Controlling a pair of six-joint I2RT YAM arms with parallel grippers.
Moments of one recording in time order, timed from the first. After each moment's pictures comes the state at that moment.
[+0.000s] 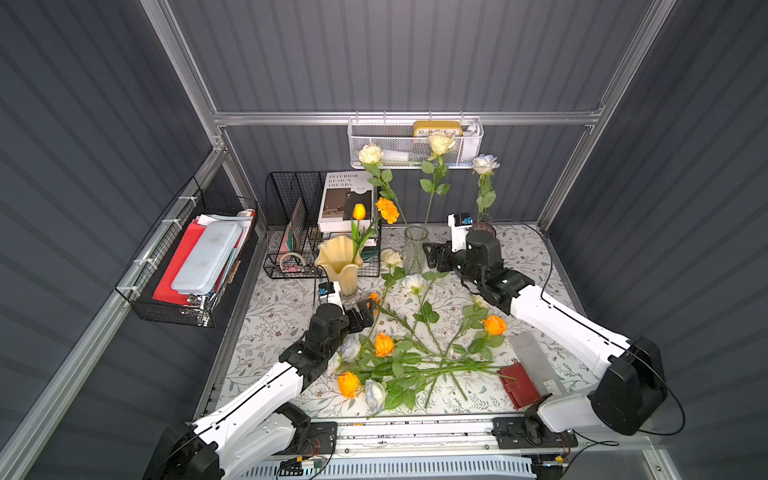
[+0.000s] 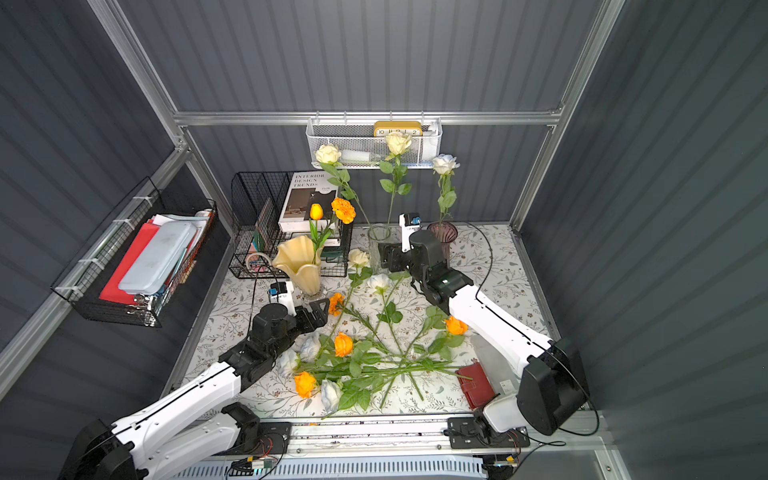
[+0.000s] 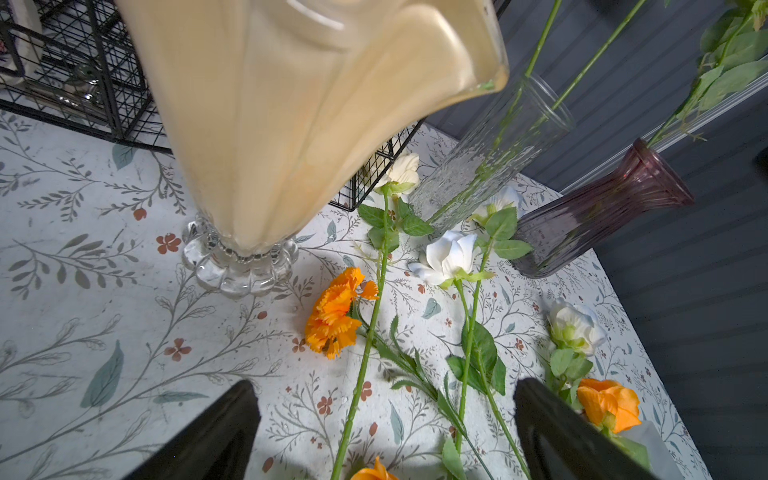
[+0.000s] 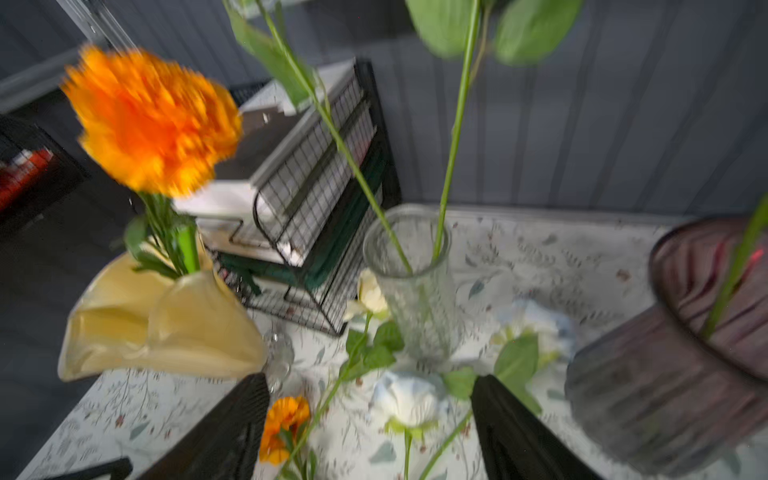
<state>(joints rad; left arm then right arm) -0.58 0.96 0.46 0.08 -0.14 -0.62 0.54 1.46 1.16 -0.12 0.02 0.35</state>
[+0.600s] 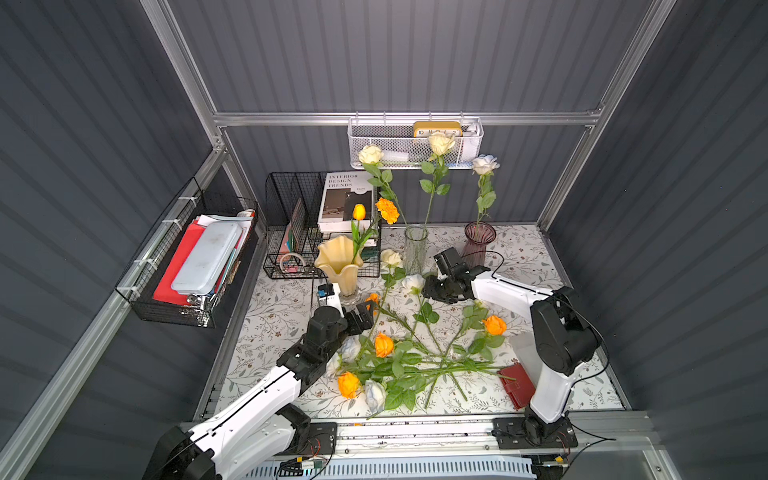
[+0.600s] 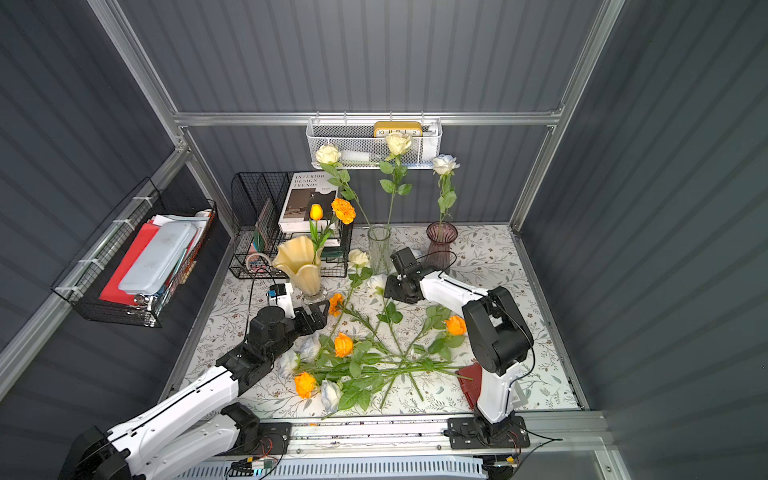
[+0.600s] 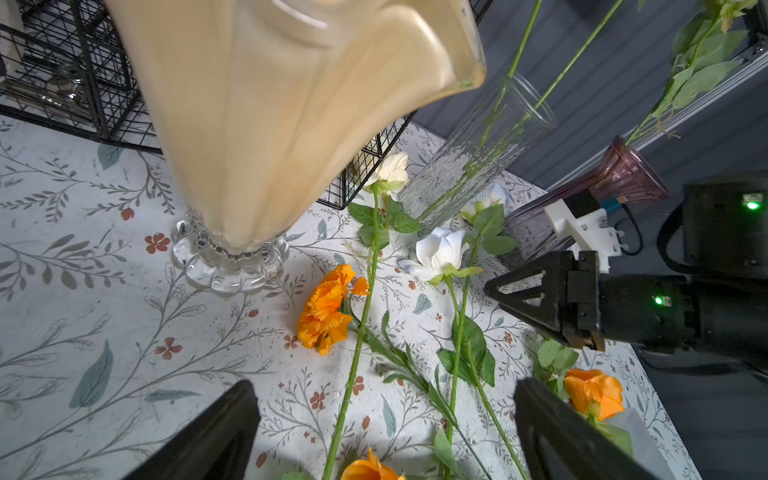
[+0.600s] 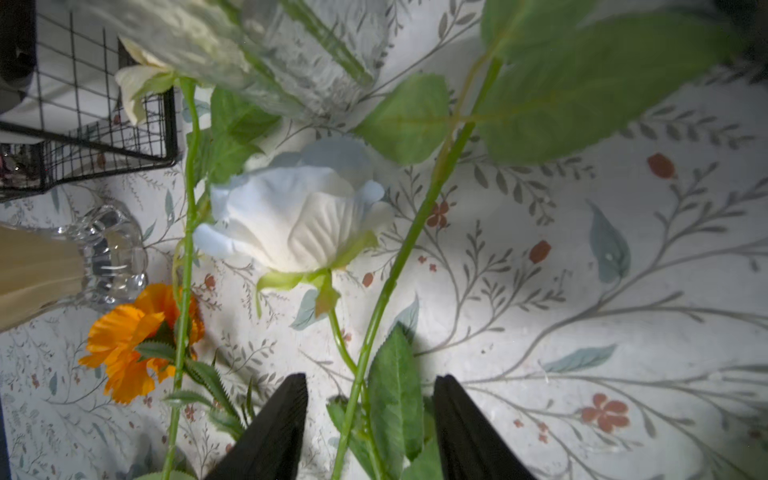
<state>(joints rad) -0.58 0.92 0.44 0.09 -0.11 -0.62 0.49 1.88 1.28 -0.42 -0.09 0.67</state>
